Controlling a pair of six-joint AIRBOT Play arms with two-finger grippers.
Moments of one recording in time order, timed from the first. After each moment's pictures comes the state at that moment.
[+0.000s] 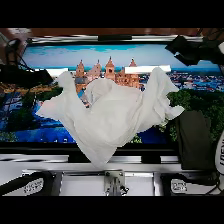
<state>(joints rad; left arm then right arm) 0.05 -1.26 1.47 1.32 -1.20 -1.56 -0.12 -1.47 1.76 -1.02 1.06 1.61</state>
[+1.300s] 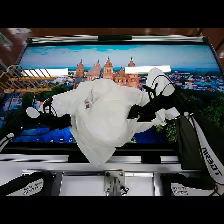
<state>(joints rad) -0.03 -1.24 0.70 1.00 -0.84 -1.55 0.19 -1.48 1.11 -0.93 1.27 1.47</state>
